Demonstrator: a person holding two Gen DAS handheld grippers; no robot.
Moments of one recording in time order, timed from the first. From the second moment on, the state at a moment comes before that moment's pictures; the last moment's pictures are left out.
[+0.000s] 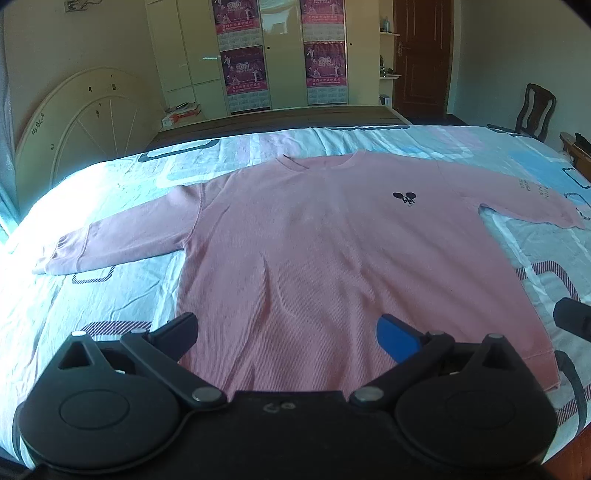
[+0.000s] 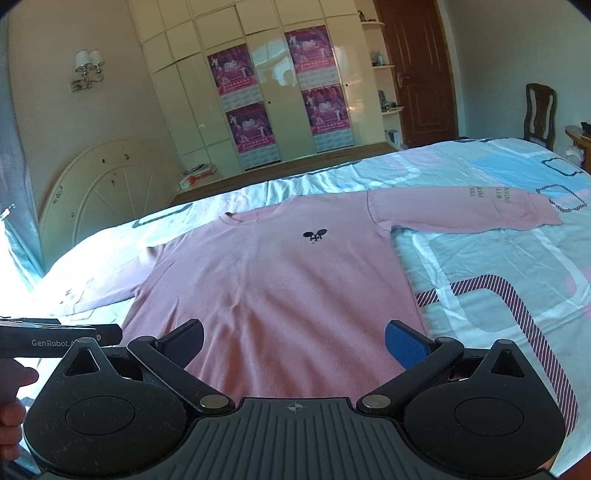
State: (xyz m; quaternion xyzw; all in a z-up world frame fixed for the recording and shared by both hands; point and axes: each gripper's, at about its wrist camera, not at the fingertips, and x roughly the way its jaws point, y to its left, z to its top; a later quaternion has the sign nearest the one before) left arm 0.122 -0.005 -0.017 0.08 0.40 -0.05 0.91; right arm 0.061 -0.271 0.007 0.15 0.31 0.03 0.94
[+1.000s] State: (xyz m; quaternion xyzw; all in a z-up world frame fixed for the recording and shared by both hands) left arm 0.306 -0.114 -0.080 0.06 0.41 -0.08 0.91; right arm 0.225 -0.473 -0.063 0.15 0.34 -0.13 0.92
